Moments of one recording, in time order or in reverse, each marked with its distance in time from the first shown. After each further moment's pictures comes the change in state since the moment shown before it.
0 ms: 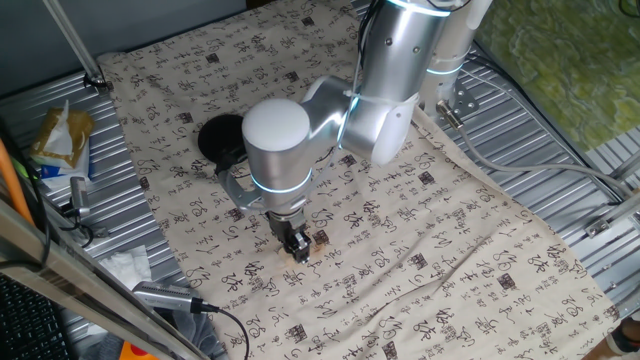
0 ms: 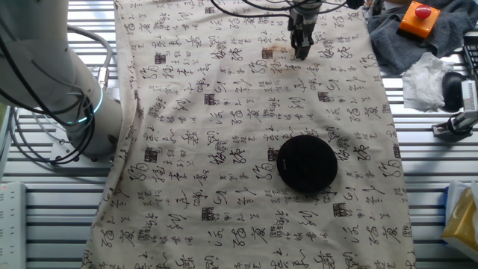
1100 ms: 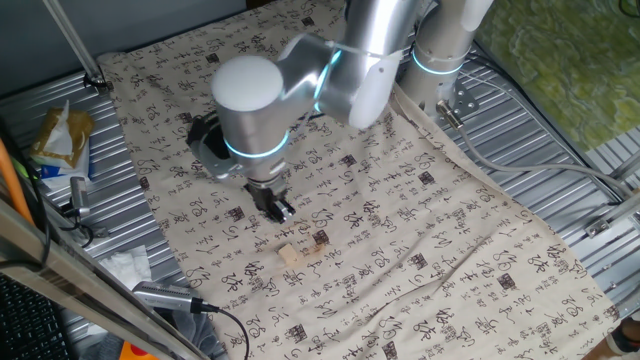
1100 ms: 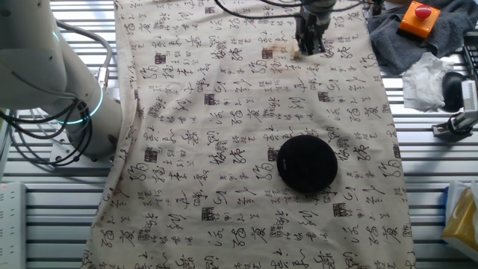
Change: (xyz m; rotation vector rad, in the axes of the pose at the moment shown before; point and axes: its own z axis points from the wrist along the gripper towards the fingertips) arm -0.003 -0.051 -0.033 0.050 0.024 -0.128
